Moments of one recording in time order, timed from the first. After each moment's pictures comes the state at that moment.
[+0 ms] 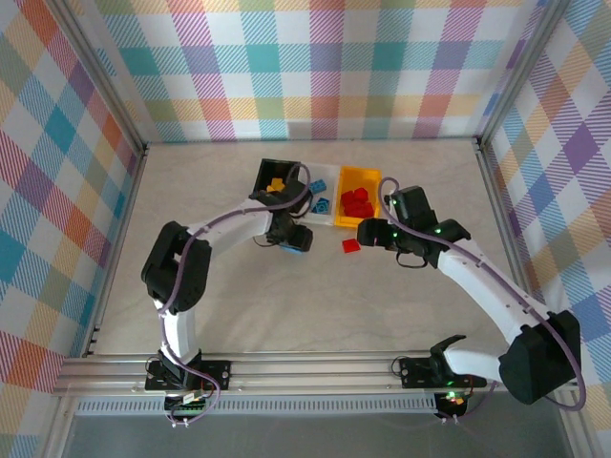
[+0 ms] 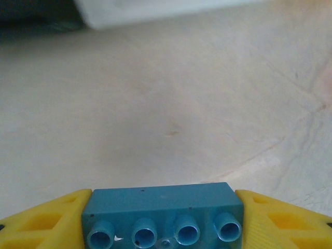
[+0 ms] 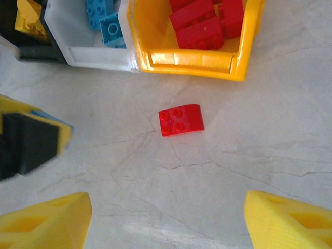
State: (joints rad) left arm -0.61 1.89 1.43 -0.79 -0.02 -0.32; right arm 0.44 1.22 0.98 -0.66 -0.11 0.49
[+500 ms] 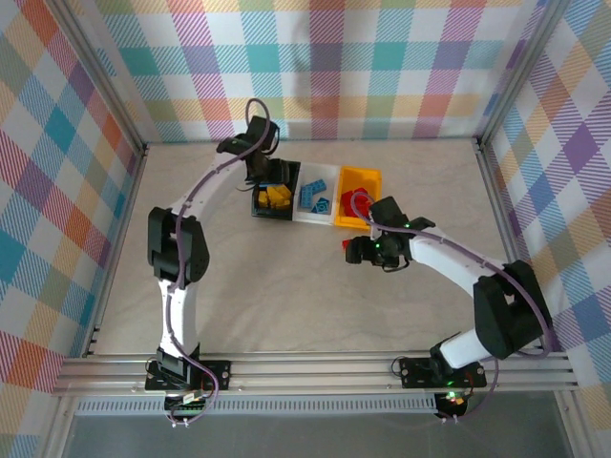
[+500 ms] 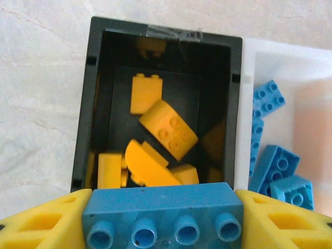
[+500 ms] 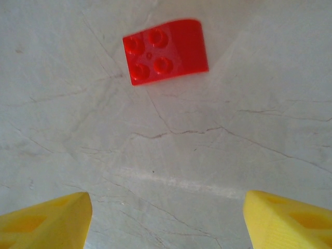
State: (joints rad) left arm -0.38 2.12 2.00 -0.90 -0.06 -0.34; right arm 0.49 1.49 0.93 -0.62 -0.18 0.48
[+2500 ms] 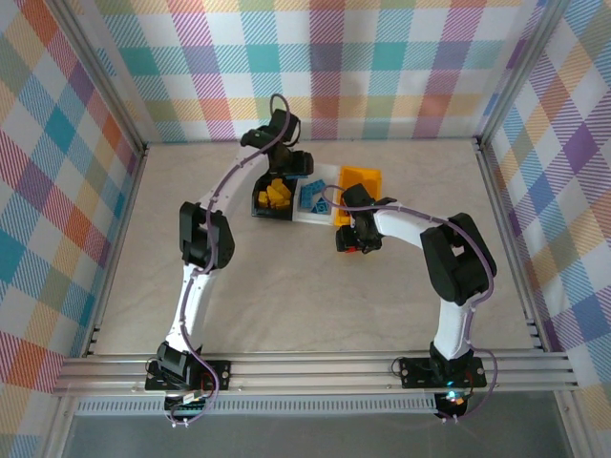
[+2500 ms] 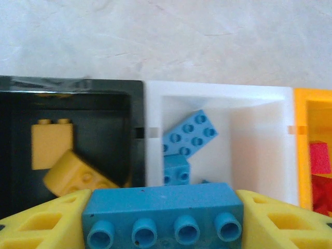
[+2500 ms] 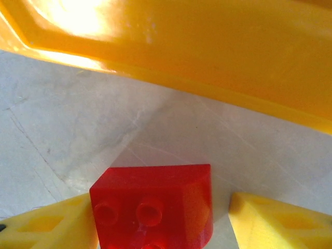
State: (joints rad) left arm -0.43 2.40 2.40 -0.97 0.07 -0.35; right arm 0.51 1.90 1.22 -0.61 -0.01 0.38
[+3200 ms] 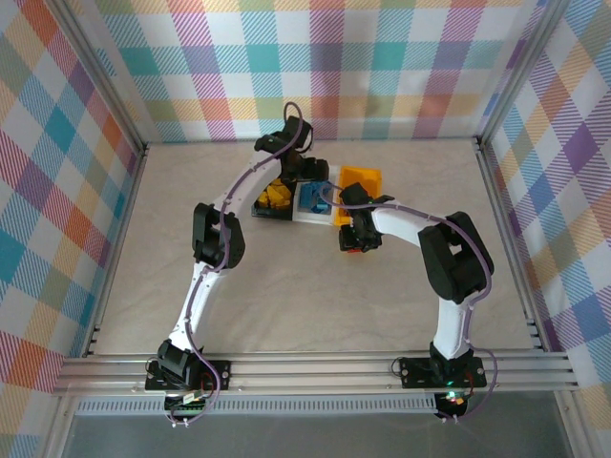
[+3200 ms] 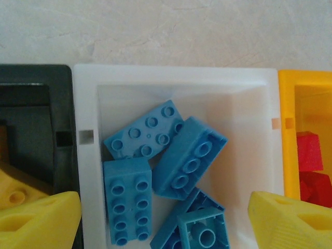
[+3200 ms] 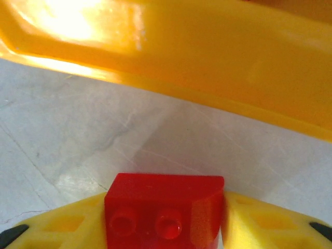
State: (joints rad) left arm -0.46 2.51 2.50 -1.00 0.12 -0.37; right arm 0.52 1.92 1.25 -0.65 0.03 0.38
